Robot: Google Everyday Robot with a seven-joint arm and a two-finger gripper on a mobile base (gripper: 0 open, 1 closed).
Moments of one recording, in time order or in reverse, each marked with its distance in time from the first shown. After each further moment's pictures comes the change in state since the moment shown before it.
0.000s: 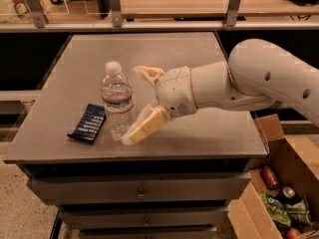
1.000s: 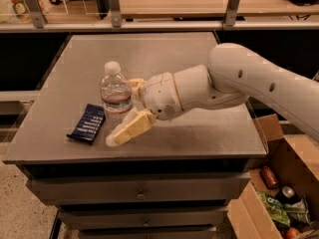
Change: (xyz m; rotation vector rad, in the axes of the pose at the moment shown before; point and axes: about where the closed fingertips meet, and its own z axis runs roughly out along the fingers) arm -0.003 0.020 0.035 -0.196 -0.081 0.068
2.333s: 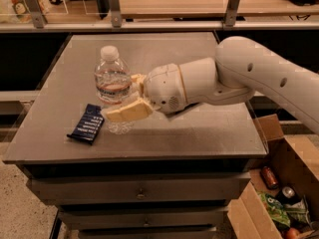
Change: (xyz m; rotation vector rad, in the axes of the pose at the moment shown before) arm -0.029 0.002 -0.011 -0.002 -0.077 0.006
